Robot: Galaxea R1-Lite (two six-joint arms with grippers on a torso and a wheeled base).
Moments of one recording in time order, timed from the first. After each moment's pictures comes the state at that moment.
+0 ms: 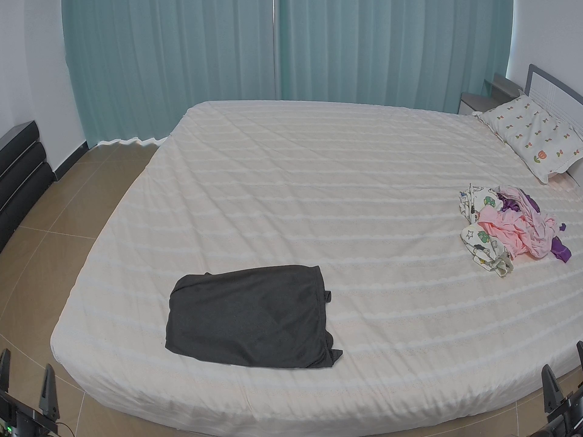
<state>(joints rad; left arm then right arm) 0.00 0.01 -0.02 -0.06 0.20 0.09 0.00 0.01 -0.02 0.00 0.00 -0.01</state>
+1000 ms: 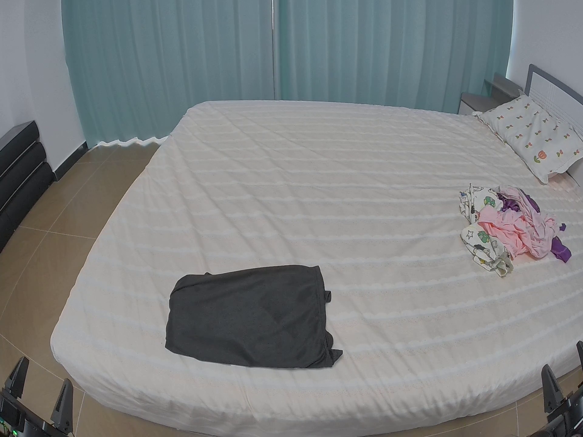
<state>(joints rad) 0.00 0.02 -0.02 0.00 0.02 0.00 0.00 0.01 -0.02 0.00 0.00 -0.01</state>
